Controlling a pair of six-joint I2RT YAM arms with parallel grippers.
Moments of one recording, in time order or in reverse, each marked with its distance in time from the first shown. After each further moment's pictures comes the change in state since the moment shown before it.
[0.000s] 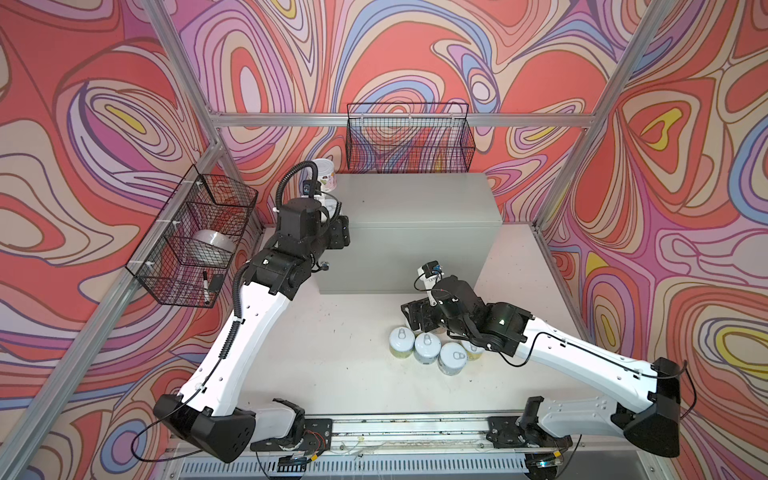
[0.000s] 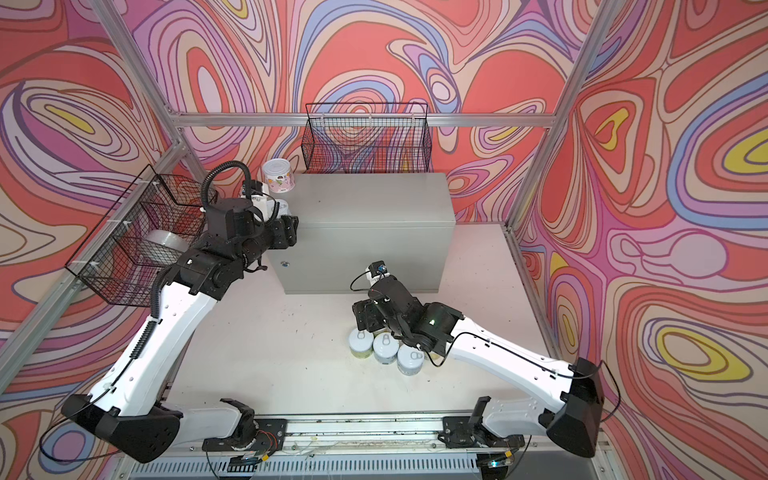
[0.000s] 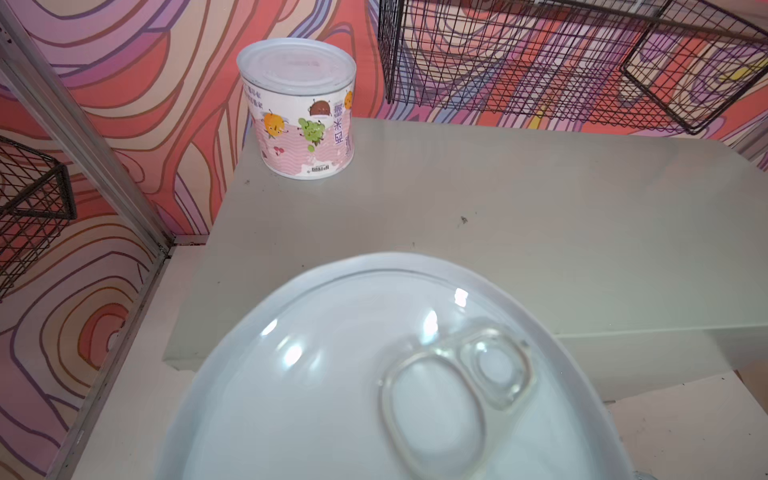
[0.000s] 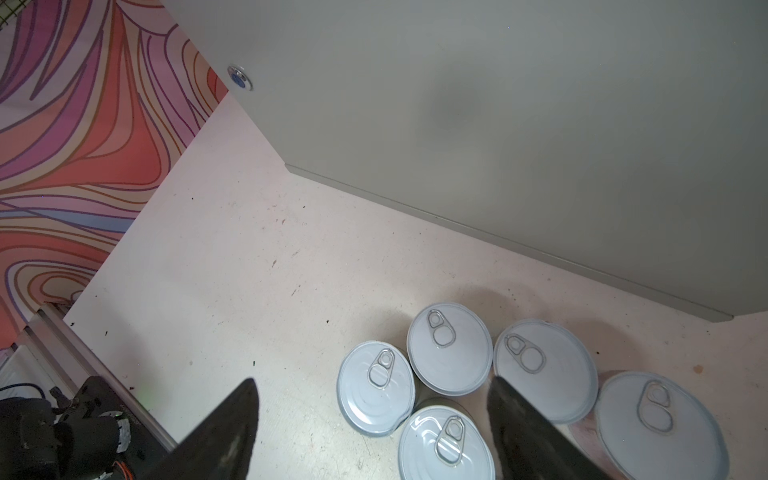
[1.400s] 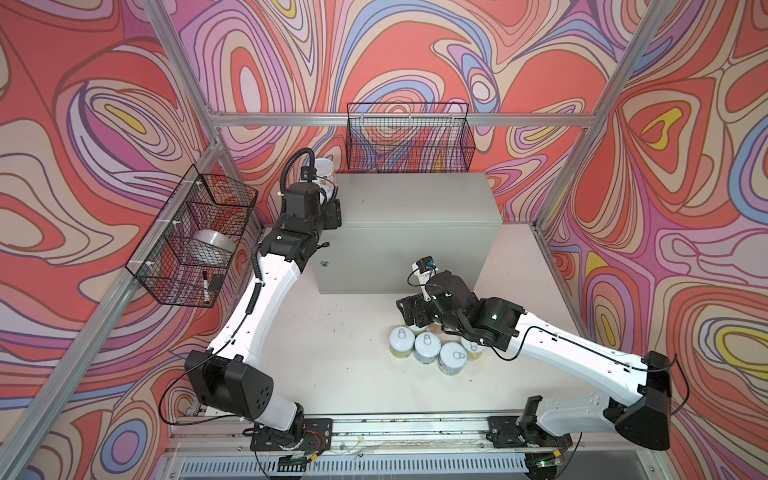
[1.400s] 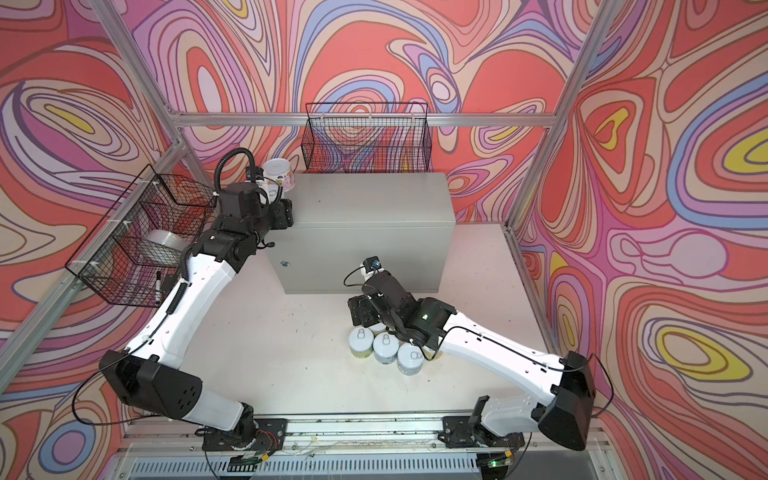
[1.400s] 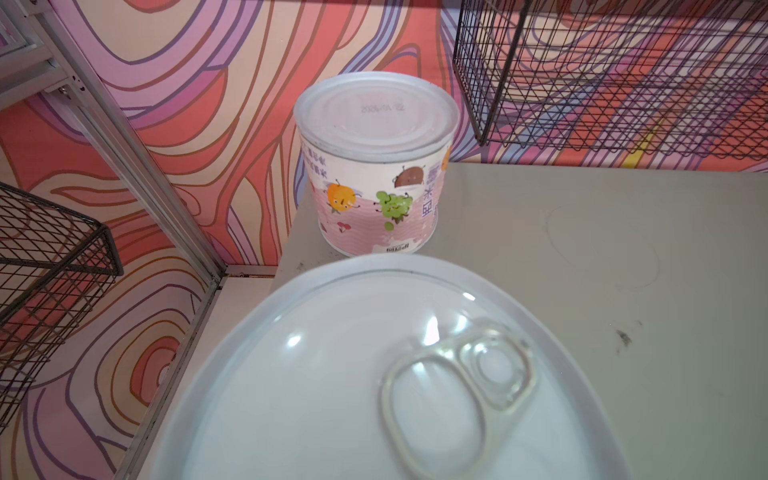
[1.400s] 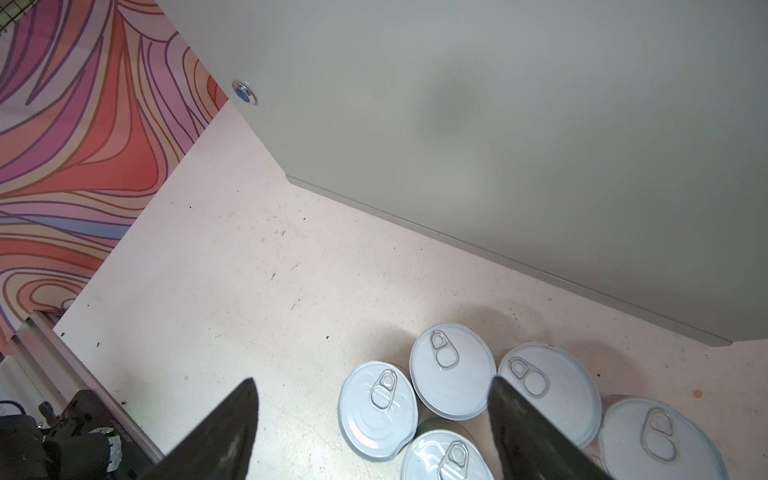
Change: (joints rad) left arm 0.116 0.190 0.054 0.172 -0.035 0.098; right arm 0.000 0.056 0.048 0.011 0.015 -0.022
